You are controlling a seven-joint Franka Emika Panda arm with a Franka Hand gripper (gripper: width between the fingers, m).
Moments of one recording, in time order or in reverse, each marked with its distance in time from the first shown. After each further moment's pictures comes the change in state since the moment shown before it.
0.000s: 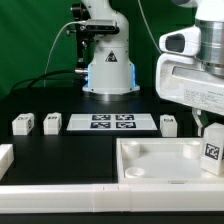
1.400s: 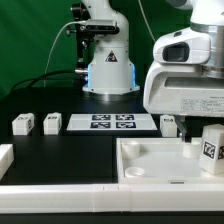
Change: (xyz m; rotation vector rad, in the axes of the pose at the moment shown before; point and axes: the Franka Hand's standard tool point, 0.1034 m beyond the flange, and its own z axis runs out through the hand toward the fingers) arm 0.005 0.003 0.003 0.000 -0.006 -0.834
